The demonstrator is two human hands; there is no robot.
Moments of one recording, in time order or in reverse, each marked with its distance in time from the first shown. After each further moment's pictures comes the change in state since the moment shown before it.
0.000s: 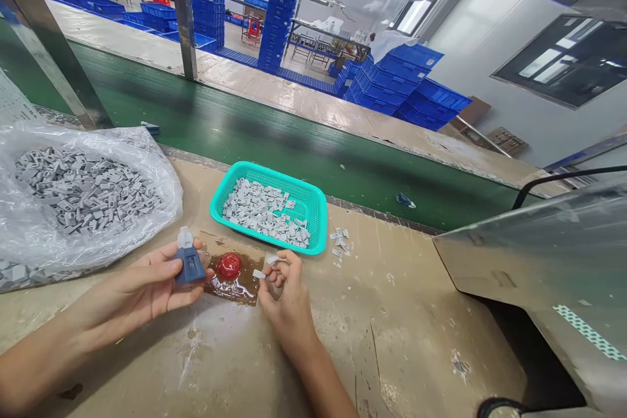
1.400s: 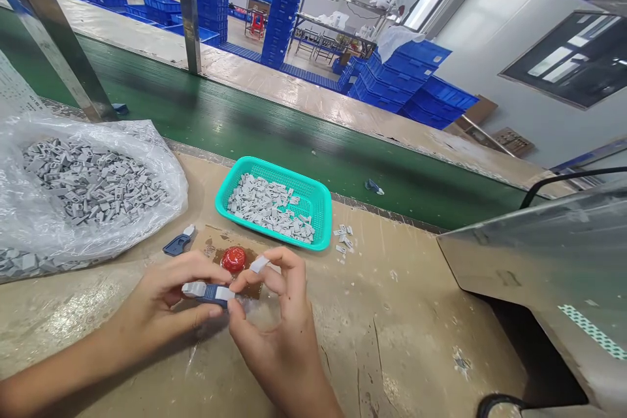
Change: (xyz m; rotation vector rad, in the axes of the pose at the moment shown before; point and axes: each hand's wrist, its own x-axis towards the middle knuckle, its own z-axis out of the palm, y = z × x) left_hand -0.004 -0.027 -0.002 1.142 -0.058 0.568; right_hand -0.010 -0.084 -0.015 0.247 -0.060 -0.087
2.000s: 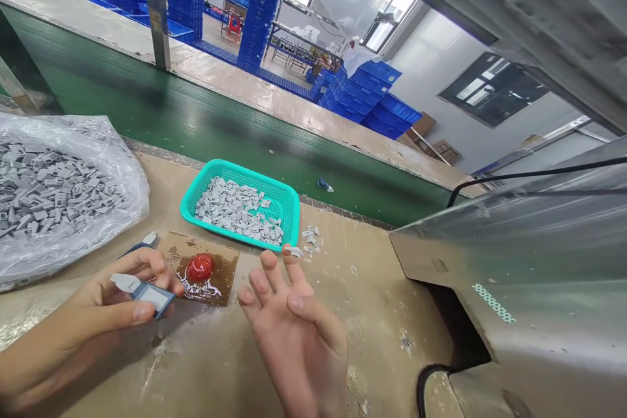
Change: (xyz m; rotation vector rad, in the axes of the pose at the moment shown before) left_hand 0.000 0.007 -0.003 -0.786 0.097 -0.483; right_hand 0.004 -0.014 -0.037 1.181 0.236 0.541
